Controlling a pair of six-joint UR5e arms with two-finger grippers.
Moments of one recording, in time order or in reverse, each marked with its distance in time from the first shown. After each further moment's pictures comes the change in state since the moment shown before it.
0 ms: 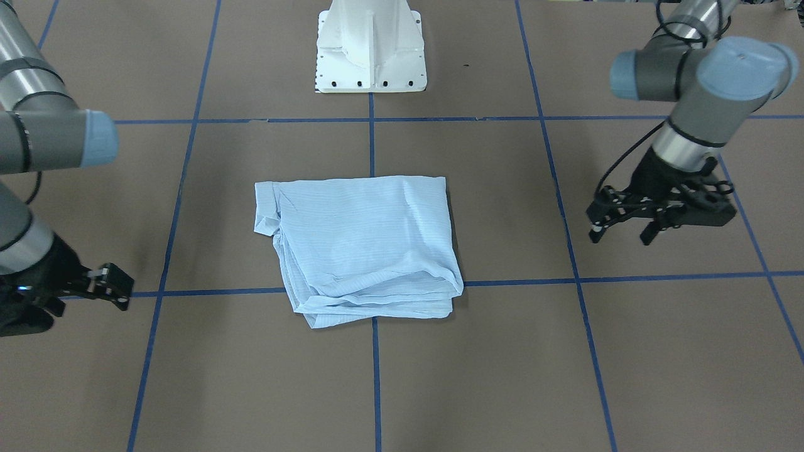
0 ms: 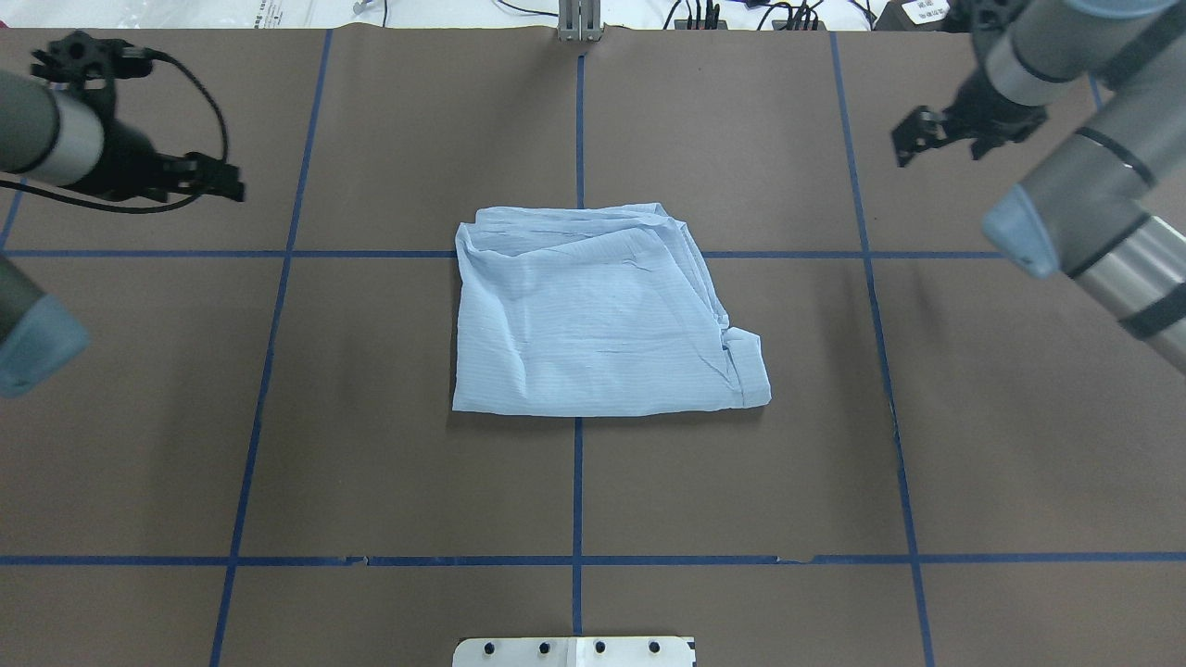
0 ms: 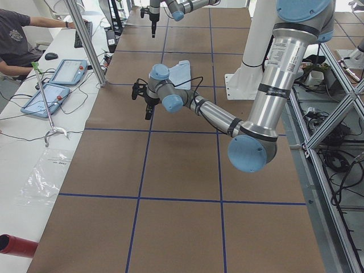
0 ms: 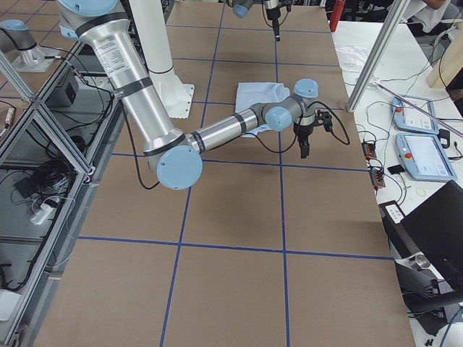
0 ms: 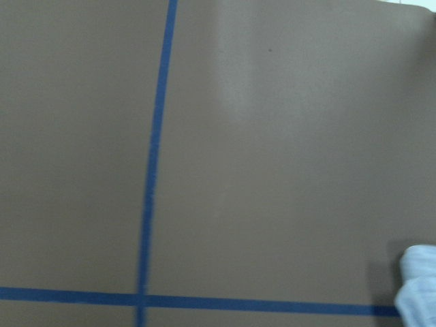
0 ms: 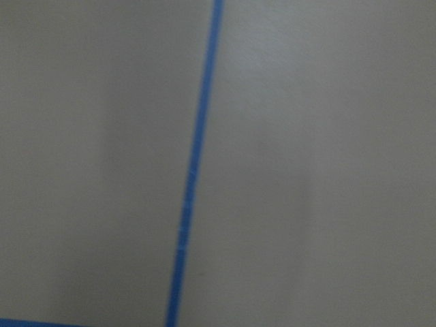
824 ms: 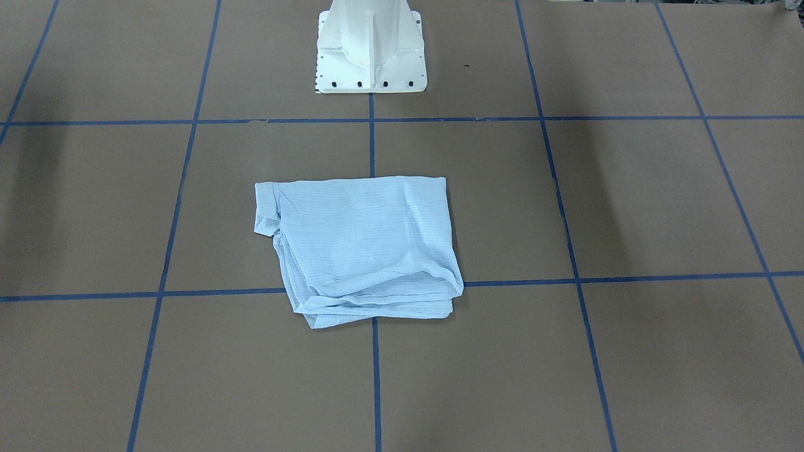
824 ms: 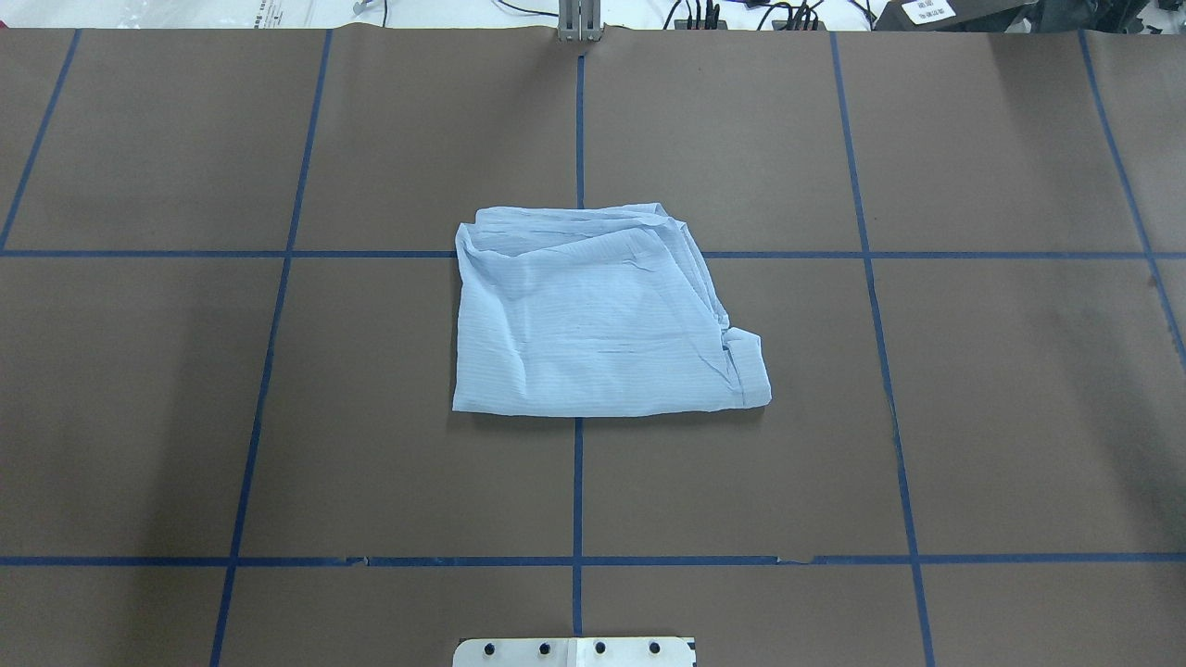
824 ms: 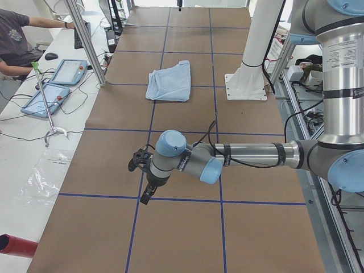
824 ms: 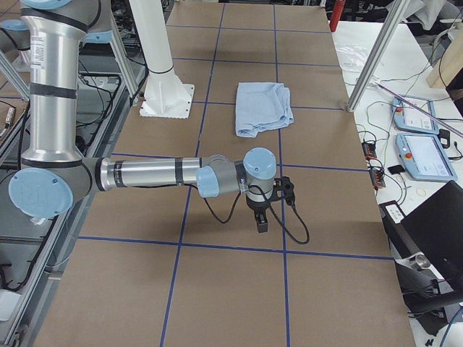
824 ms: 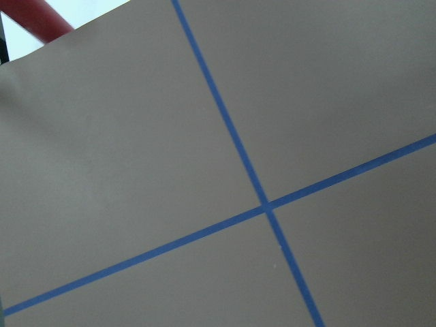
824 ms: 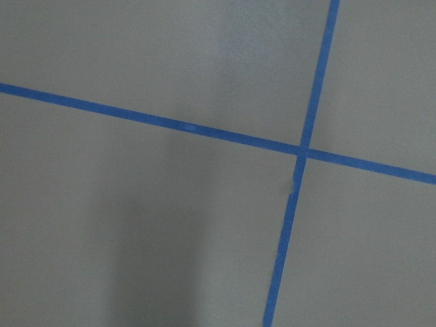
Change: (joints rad) left arm -0.549 0.324 0.151 -0.025 -0.166 0.889; right arm 0.358 -0.481 0.192 -0.034 0.223 -0.552
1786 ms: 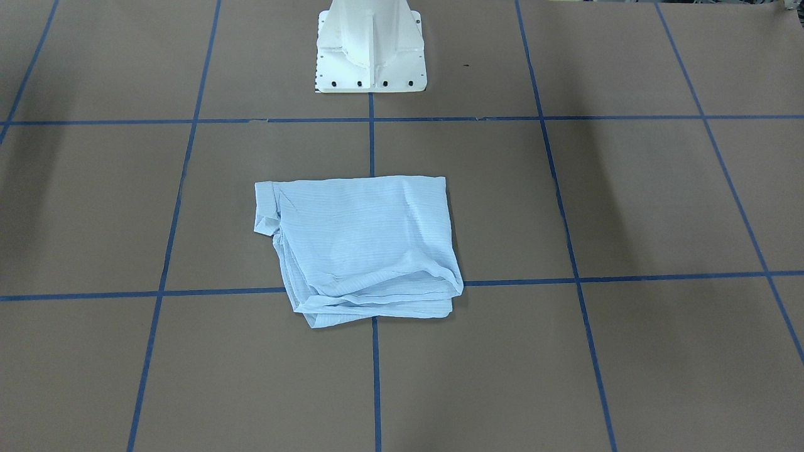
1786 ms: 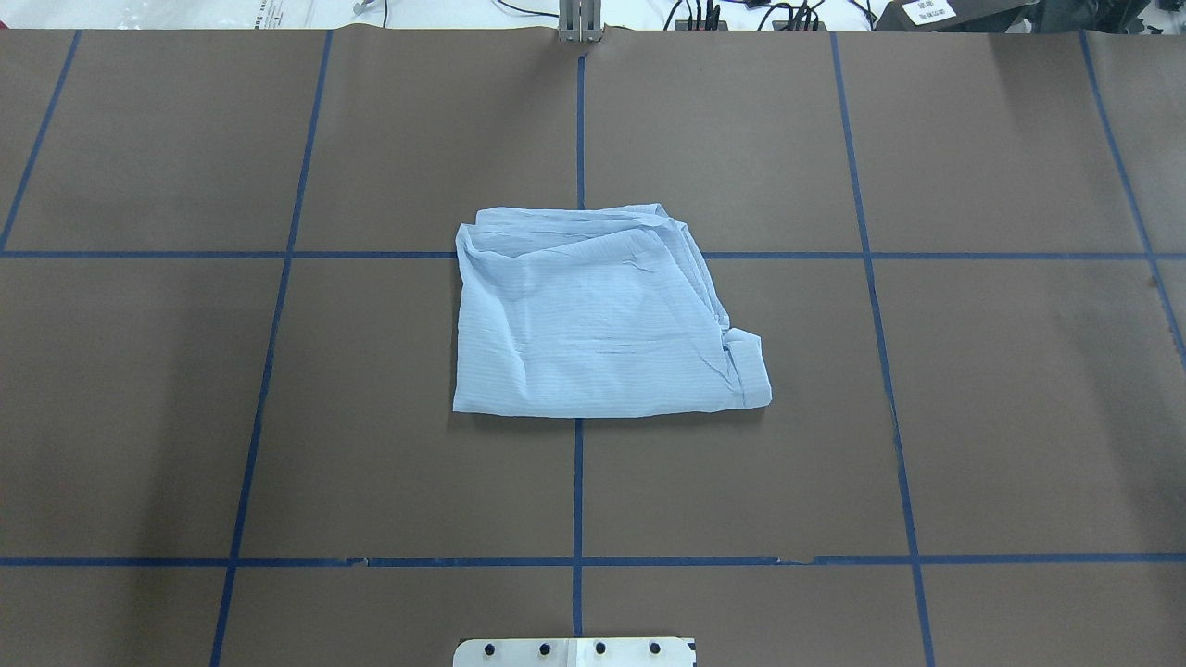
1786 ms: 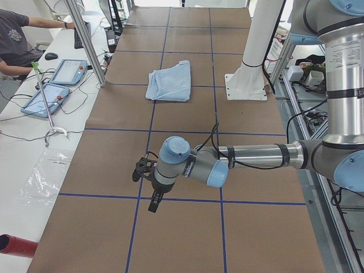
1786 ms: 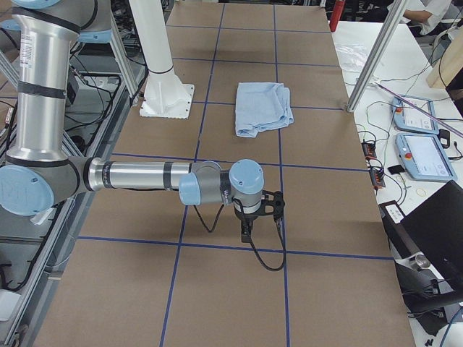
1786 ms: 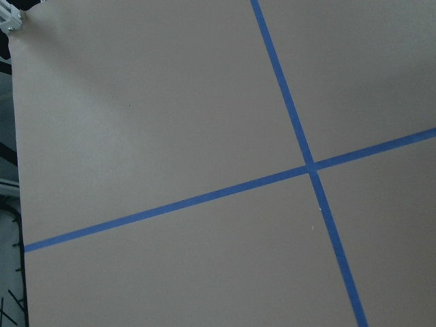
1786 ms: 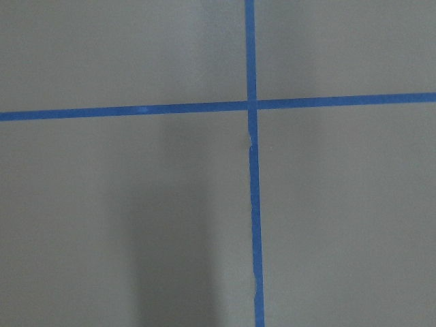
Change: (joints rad) left arm -0.010 0.018 -0.057 0.131 -0.030 -0.078; right arm 0.075 -0.061 0.045 -0.089 0.047 0.143
